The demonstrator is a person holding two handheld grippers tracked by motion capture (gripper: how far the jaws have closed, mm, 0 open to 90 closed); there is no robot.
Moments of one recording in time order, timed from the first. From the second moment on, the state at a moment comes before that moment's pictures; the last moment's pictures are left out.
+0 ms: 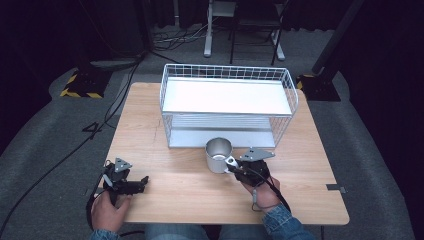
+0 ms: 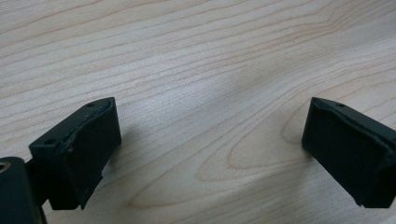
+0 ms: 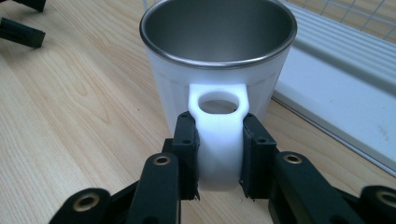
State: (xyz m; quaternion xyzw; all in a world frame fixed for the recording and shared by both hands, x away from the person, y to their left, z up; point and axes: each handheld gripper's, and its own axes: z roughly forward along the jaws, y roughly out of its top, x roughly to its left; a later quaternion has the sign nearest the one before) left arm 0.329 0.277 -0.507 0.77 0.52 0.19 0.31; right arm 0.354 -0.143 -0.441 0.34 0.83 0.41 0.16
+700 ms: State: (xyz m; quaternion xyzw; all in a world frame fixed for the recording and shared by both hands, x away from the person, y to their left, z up) left arm 0.329 0.277 -0.507 0.77 0.52 0.19 0.31; right arm 0.371 -0.132 -0.413 0.35 0.80 0.45 0.18
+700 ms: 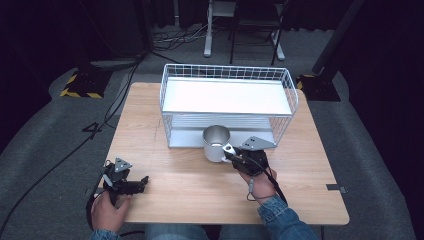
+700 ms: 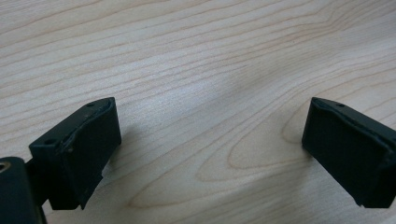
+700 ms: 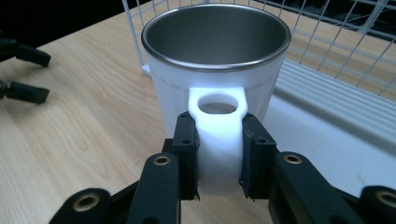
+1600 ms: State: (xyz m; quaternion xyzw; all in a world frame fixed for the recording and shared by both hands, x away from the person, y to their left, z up) left arm 0.329 0.277 -0.507 0.77 0.52 0.19 0.31; right arm 0.423 -0.089 -0.412 0.37 0.77 0.47 0.21
